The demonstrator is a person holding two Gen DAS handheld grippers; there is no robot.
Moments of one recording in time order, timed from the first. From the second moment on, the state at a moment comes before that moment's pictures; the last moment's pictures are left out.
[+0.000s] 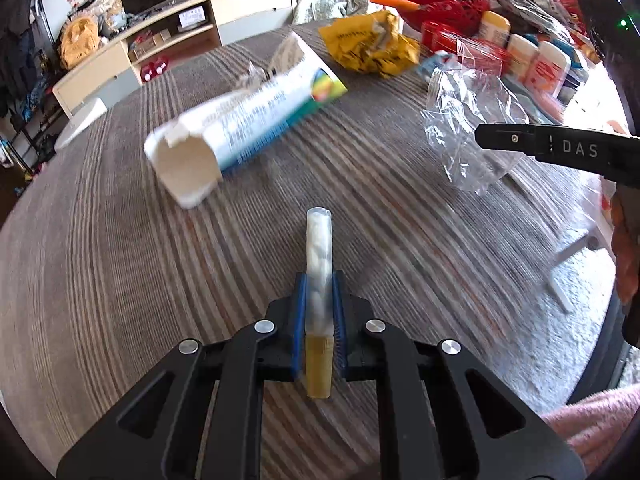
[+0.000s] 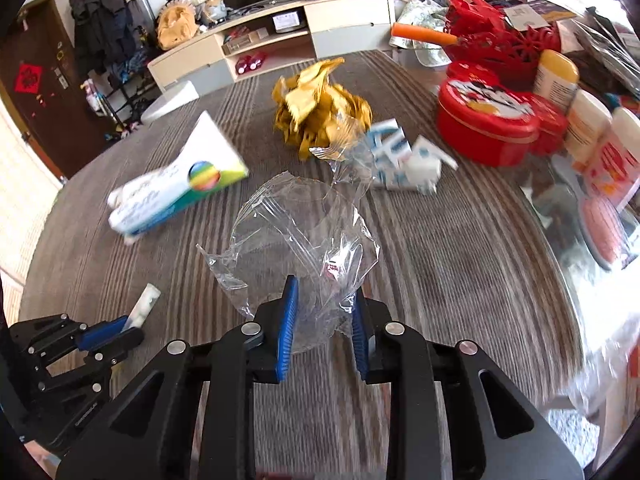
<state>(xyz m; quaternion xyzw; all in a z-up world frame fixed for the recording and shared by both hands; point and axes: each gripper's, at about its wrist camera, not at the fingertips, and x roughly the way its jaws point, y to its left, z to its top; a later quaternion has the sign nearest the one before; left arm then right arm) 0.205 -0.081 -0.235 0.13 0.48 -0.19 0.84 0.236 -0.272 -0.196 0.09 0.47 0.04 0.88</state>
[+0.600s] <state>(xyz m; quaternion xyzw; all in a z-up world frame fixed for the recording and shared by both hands) 0.050 -0.049 -0.249 0.05 0.50 -0.19 0.84 0.085 -0.219 -0.196 0.12 0.45 0.09 0.88</state>
